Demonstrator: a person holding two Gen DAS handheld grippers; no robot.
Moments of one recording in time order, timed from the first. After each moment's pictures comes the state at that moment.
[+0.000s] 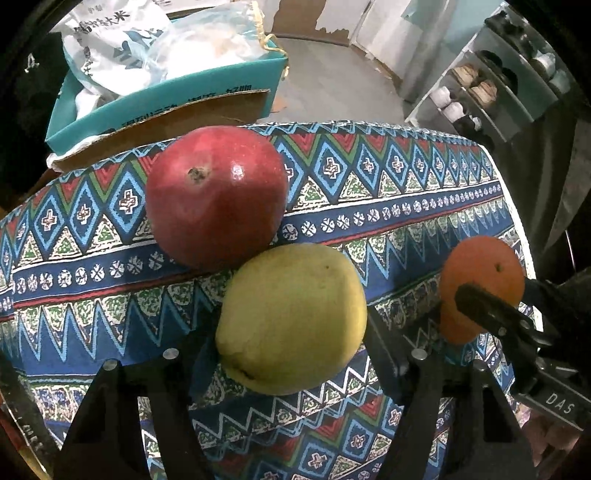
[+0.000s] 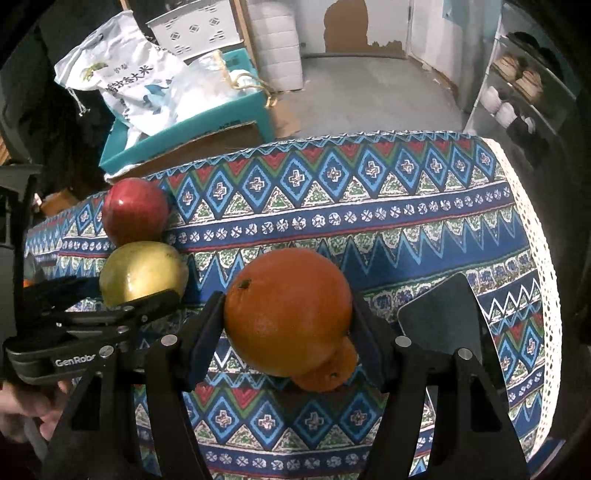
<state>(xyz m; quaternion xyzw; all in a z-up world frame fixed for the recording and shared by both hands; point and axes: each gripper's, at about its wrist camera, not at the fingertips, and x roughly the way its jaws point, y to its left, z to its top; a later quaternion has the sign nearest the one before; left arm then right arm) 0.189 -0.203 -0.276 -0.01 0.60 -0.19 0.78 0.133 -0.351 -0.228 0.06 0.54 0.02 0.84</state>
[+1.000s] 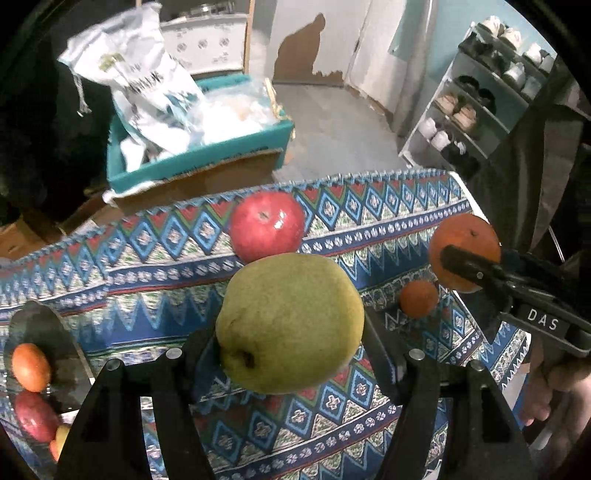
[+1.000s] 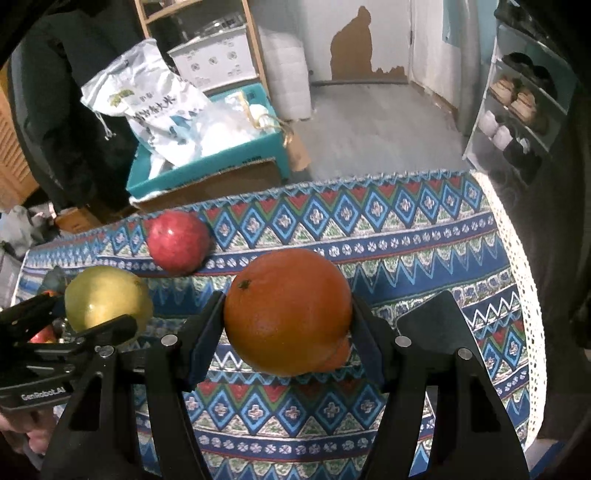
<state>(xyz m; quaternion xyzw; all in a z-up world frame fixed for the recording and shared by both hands) 0.139 -0.156 -0.189 0.01 0.52 -0.18 0.84 0.117 -0.336 -0.175 0.07 0.49 0.03 0.87</state>
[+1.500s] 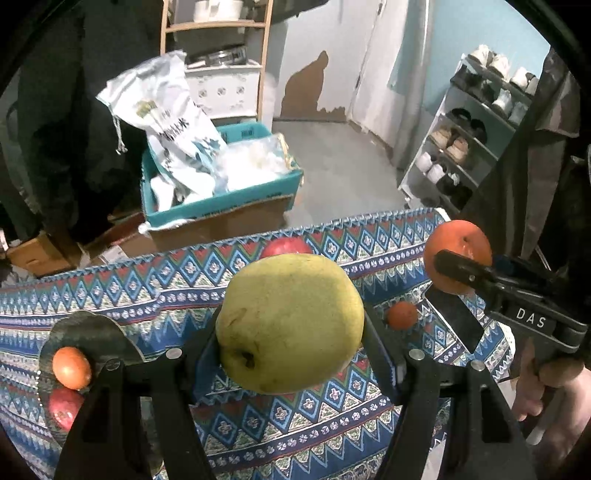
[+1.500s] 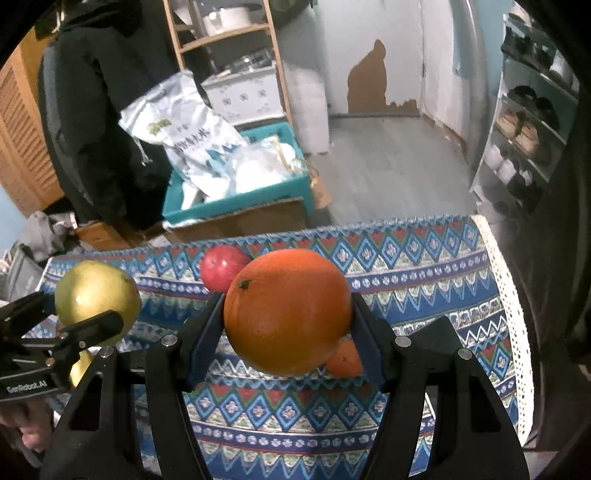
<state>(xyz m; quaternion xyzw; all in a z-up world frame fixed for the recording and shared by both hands) 0.111 -0.123 -0.121 0.00 0.46 -0.18 0.87 0.097 -0.313 -0.116 0.06 0.44 0.06 0.89</state>
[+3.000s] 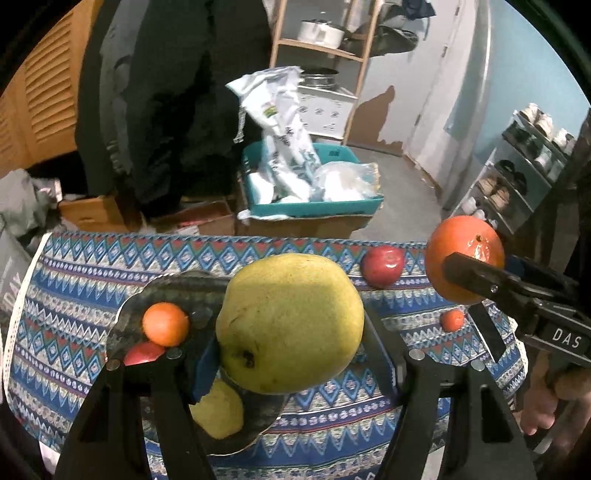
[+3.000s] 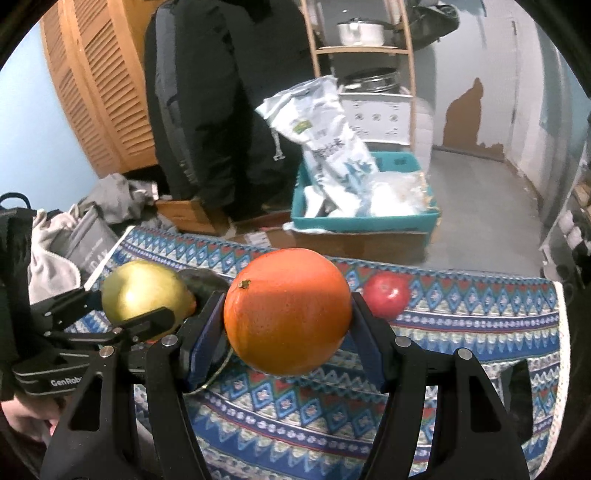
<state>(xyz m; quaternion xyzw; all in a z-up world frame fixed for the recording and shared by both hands) 0.065 0.027 -0.108 -0.06 0.44 -0.07 0.89 0.084 -0.154 -0.073 0.02 0.42 0.21 0.88</state>
